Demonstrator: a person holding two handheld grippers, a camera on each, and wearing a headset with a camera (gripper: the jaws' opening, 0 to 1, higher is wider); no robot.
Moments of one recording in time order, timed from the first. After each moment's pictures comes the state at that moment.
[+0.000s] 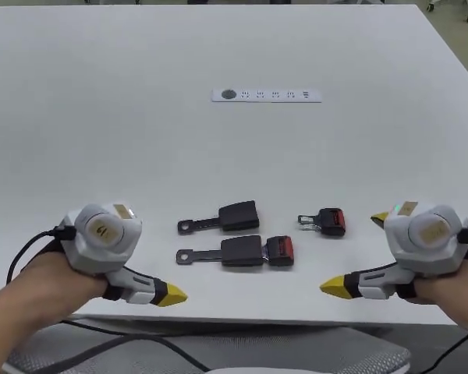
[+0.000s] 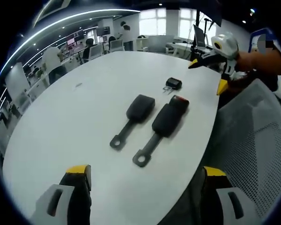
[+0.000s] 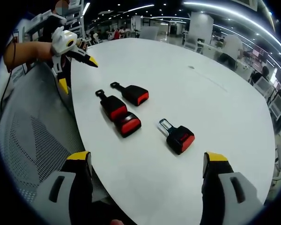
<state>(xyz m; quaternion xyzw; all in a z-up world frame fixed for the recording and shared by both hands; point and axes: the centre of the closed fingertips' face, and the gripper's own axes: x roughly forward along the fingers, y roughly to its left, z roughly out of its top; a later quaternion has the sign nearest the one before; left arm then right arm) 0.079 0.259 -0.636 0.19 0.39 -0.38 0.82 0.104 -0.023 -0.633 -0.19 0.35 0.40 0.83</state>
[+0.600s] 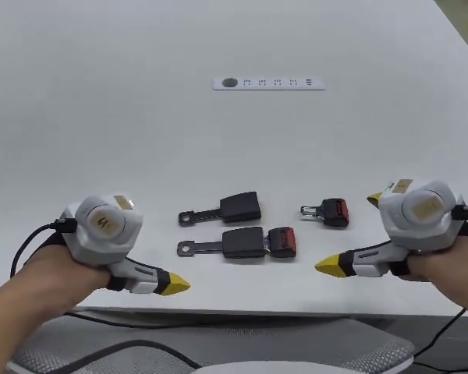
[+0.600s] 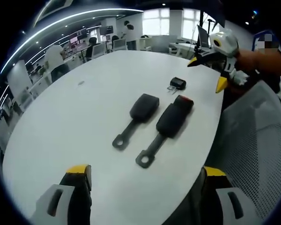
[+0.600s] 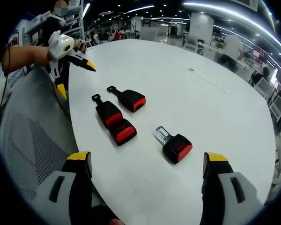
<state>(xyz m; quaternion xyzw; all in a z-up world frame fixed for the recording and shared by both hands) 0.086 0.257 -0.639 0.18 0.39 -0.37 0.82 0.123 -0.015 -0.629 -0.18 0.34 0.40 0.83</state>
